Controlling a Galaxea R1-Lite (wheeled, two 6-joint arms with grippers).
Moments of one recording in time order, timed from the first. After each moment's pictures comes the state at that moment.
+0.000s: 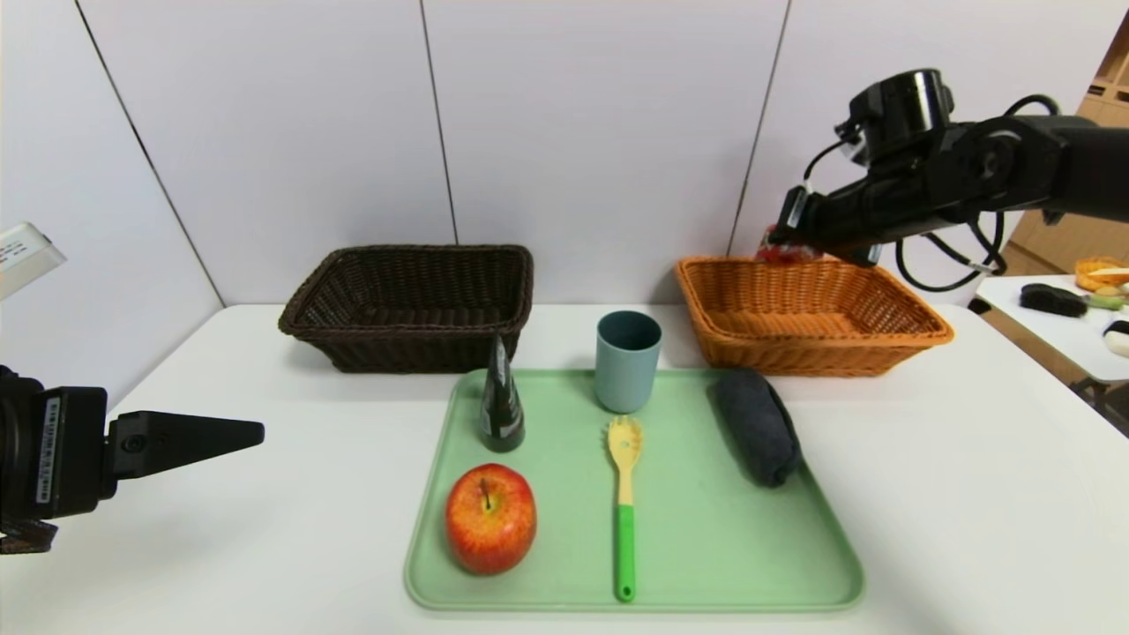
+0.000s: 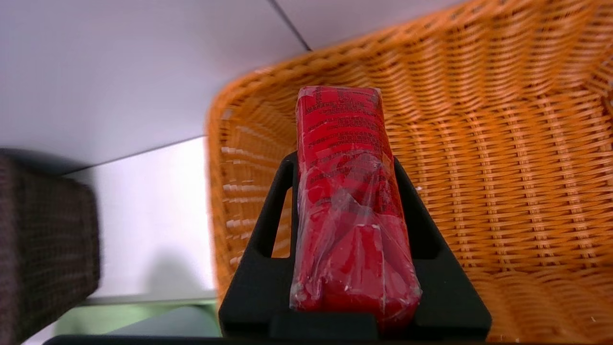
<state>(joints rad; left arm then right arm) -0.27 1.10 -1.04 0.57 -0.11 -0.33 0.16 2.11 -1.95 0.42 -0.01 0.44</state>
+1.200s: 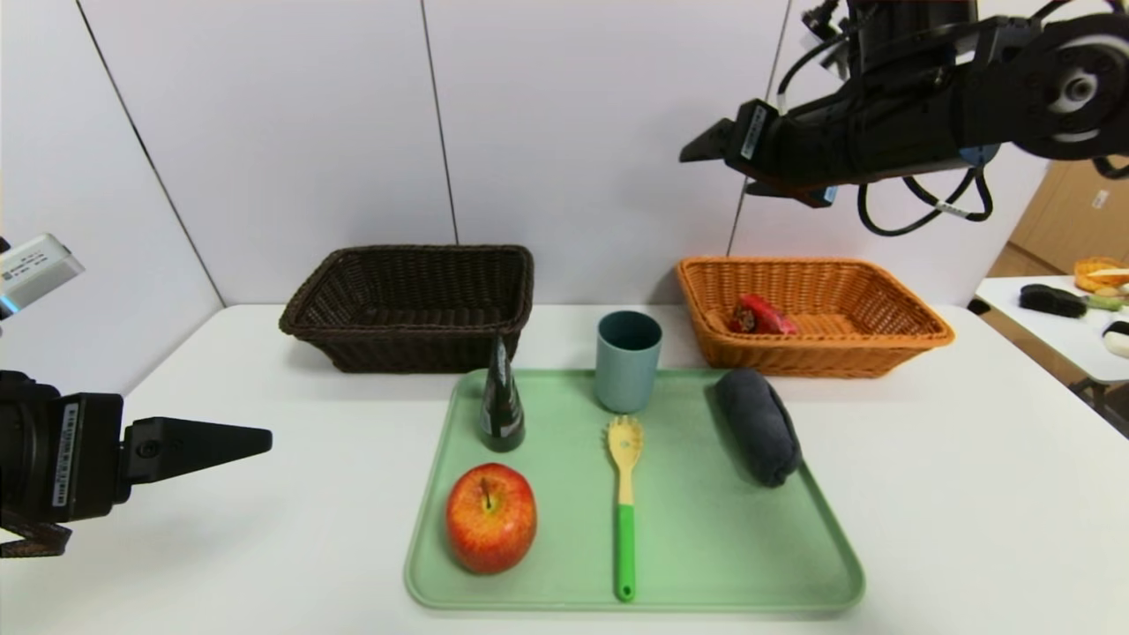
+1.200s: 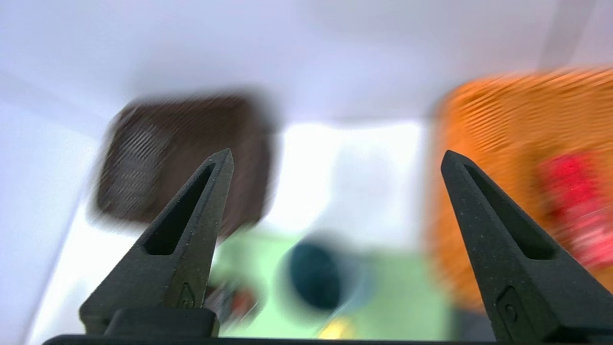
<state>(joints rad) -0.27 1.11 -1.03 0.57 -0.11 -0.34 0.45 1.89 -1.95 0.41 0.00 0.46</state>
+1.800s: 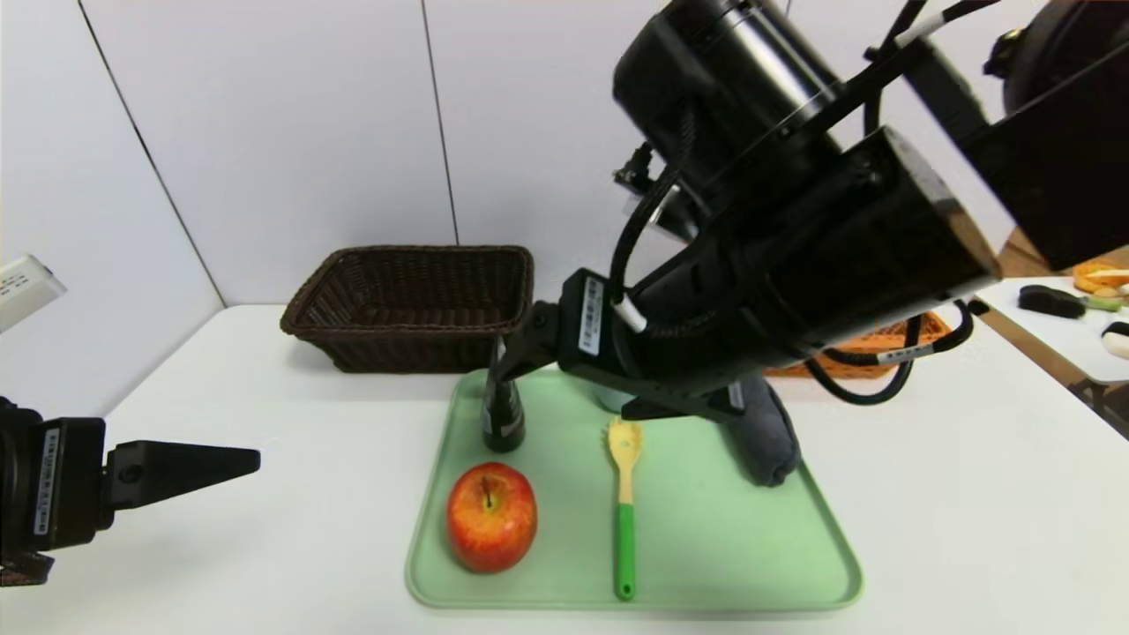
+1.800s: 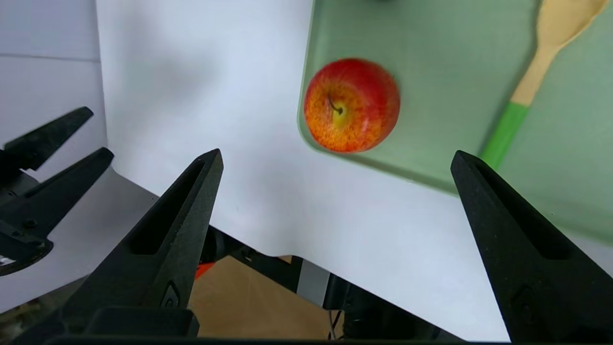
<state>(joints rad) -0.27 1.06 -0.98 0.58 -0.11 -0.35 0.94 1.89 -1.95 0.87 0.01 0.85</state>
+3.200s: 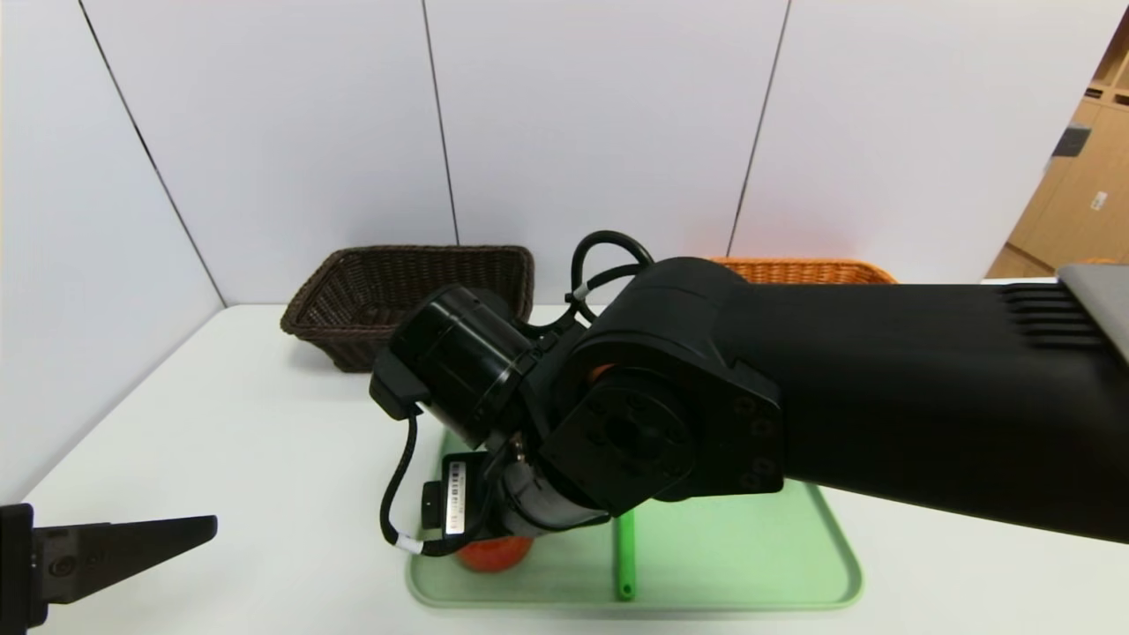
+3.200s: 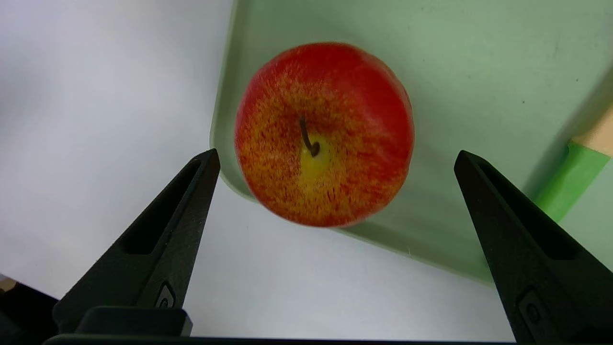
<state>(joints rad) -0.27 0.93 -0.88 0.58 -0.11 -0.36 1.07 2.17 -1.95 0.80 -0.22 0.76</state>
